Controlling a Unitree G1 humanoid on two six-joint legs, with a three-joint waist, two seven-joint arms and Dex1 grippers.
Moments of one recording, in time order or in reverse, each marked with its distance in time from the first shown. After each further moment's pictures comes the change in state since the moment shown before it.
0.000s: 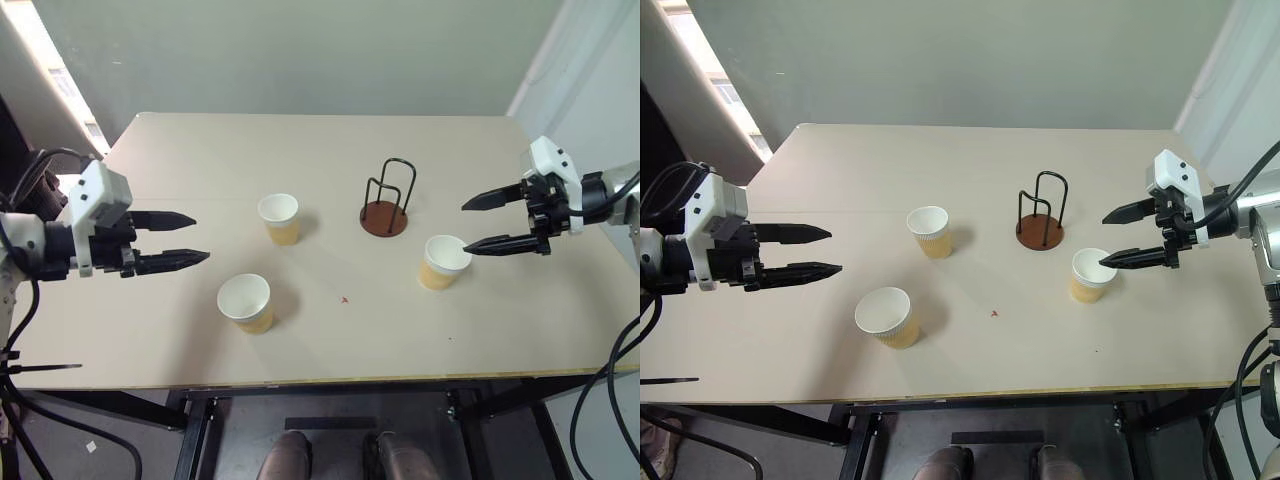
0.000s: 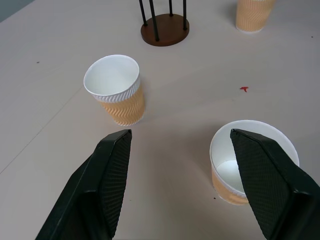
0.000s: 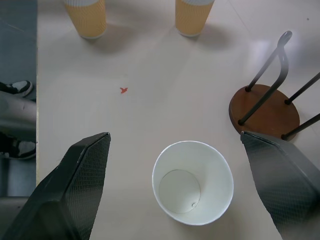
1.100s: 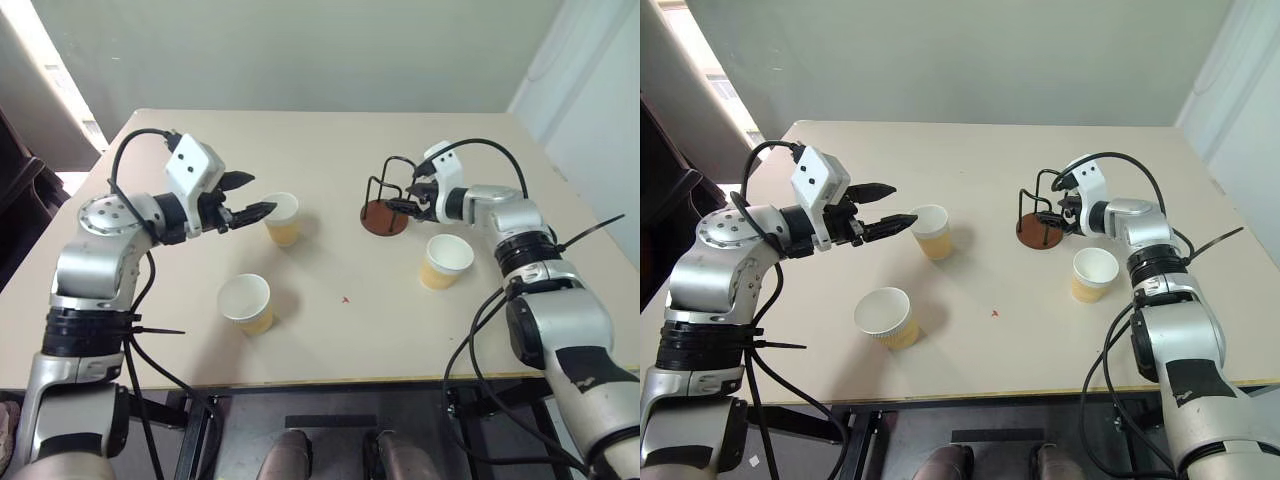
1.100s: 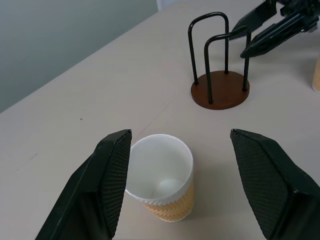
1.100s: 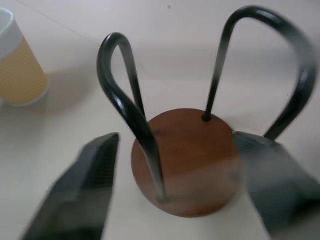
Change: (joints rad) left arm -0.278 -0.357 -0.194 0.021 0.189 -0.017 0.375; right arm -0.300 0.574 -0.063 0.770 -0.195 -0.122 -0.741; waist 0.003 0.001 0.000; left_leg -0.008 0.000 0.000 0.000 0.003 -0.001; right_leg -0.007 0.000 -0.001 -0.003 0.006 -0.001
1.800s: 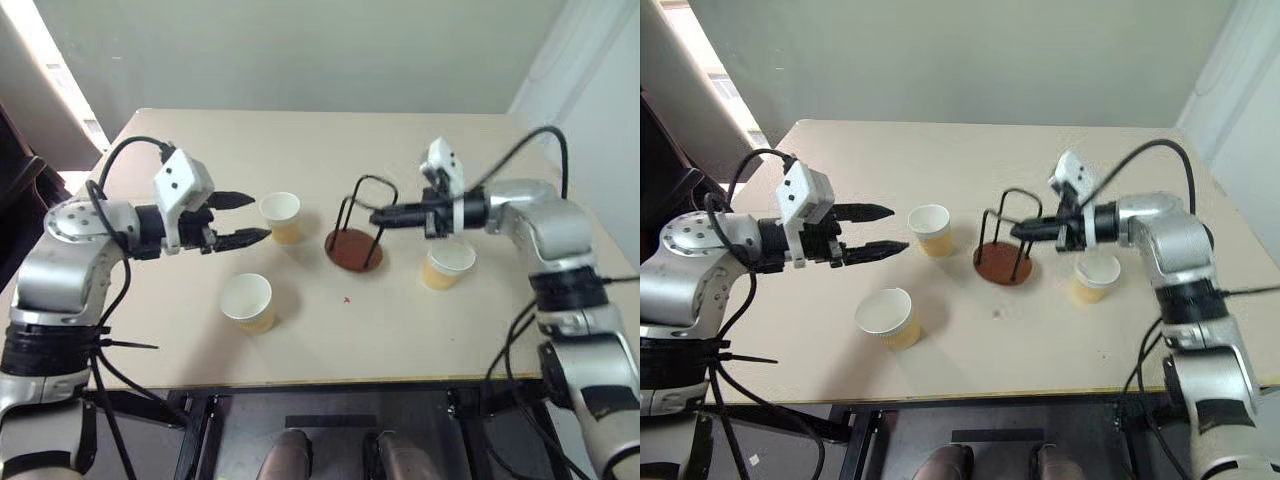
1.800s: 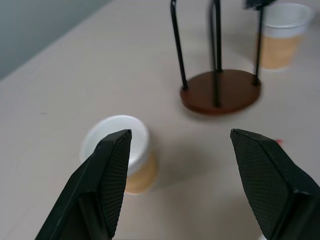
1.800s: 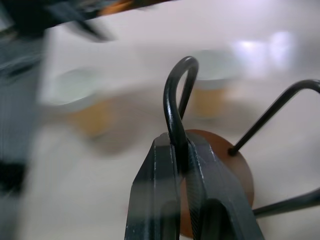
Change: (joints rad) left arm 0.099 0.138 0.017 -0.120 -0.100 0.054 -0.229; right arm 0.354 -0.205 0.089 -1.057 0.255 0.387 0.503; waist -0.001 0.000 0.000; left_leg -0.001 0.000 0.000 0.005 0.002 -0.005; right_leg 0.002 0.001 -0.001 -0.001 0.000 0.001
